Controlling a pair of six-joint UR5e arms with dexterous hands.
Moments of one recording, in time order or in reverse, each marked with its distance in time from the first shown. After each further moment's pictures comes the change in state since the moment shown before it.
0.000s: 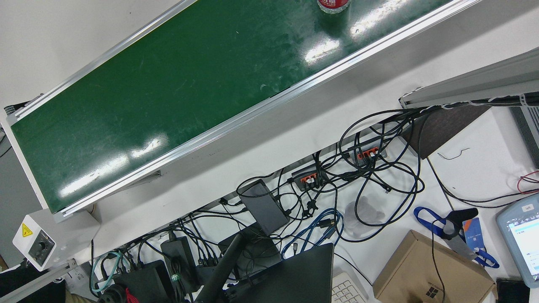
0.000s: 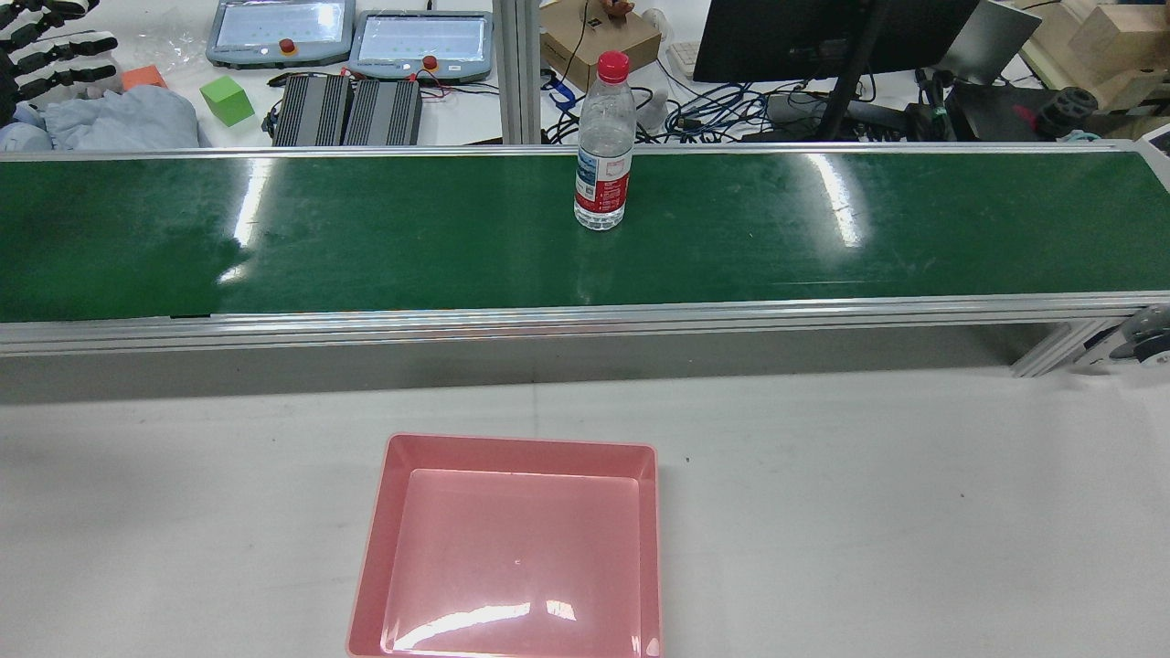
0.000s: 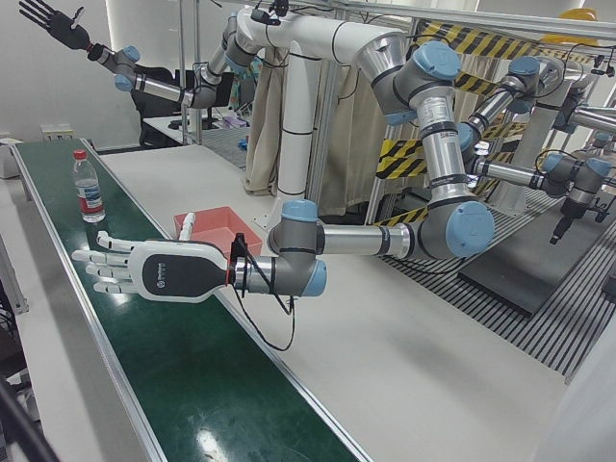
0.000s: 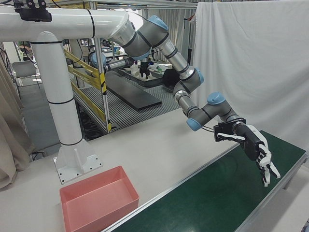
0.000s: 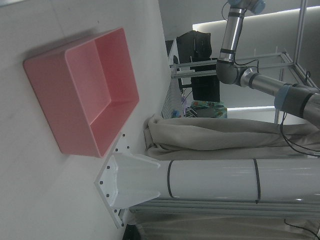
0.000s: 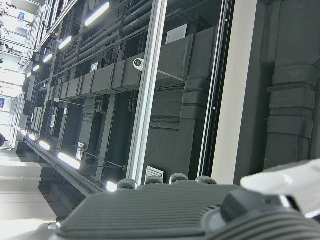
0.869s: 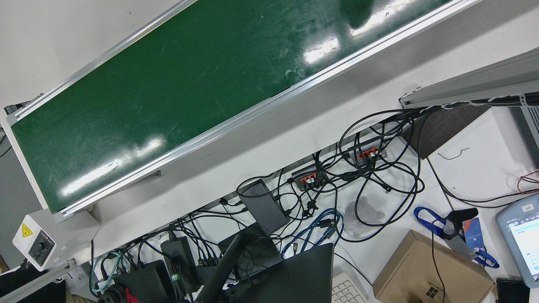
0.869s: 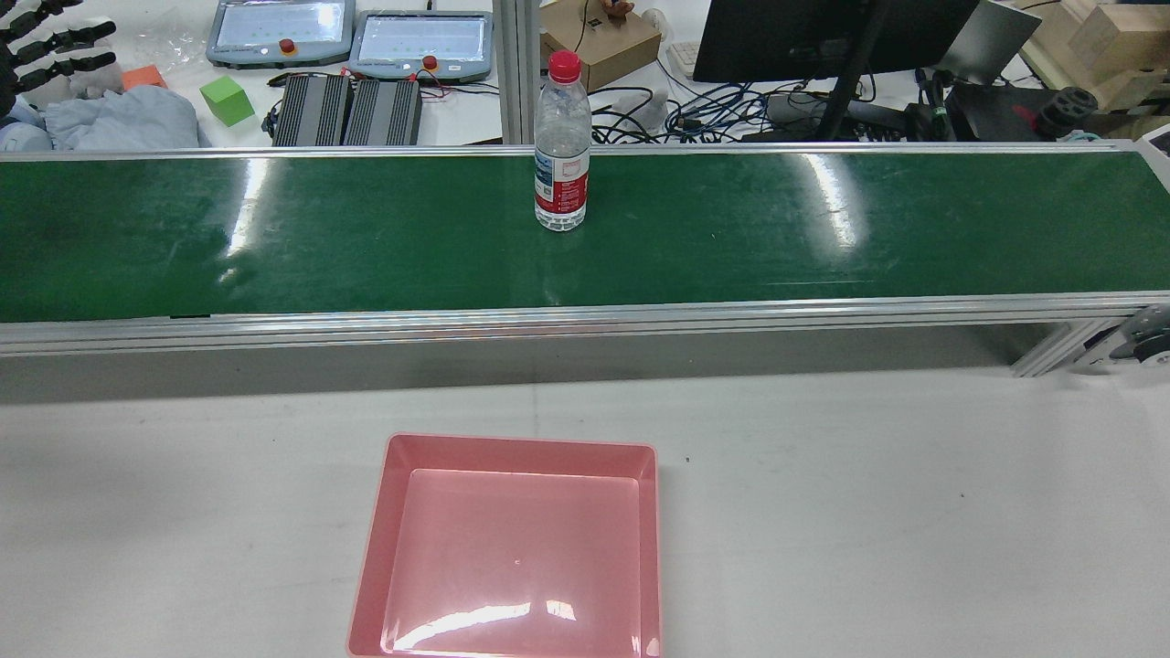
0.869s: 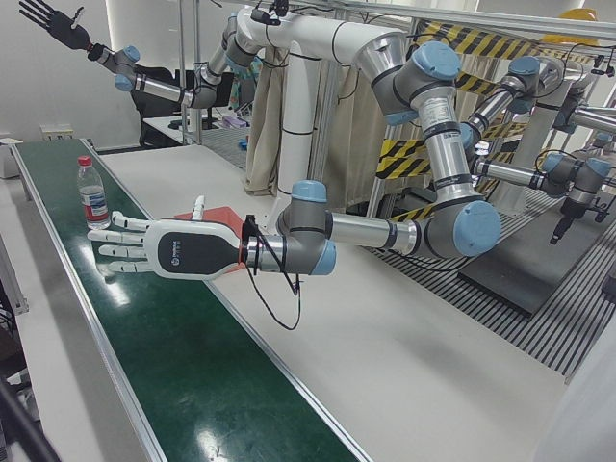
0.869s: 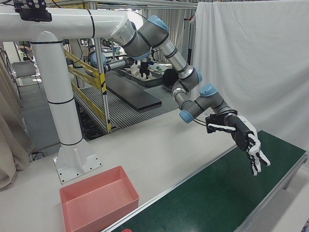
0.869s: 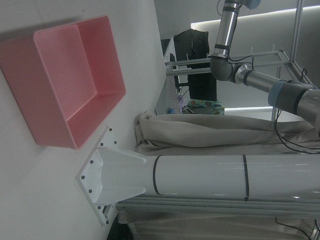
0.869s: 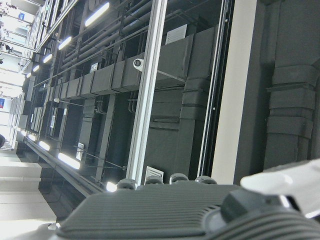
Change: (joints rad) left arm 0.006 0.056 -0.172 0.126 -0.004 0.002; right arm 0.000 0.000 0.001 0.000 0.000 0.001
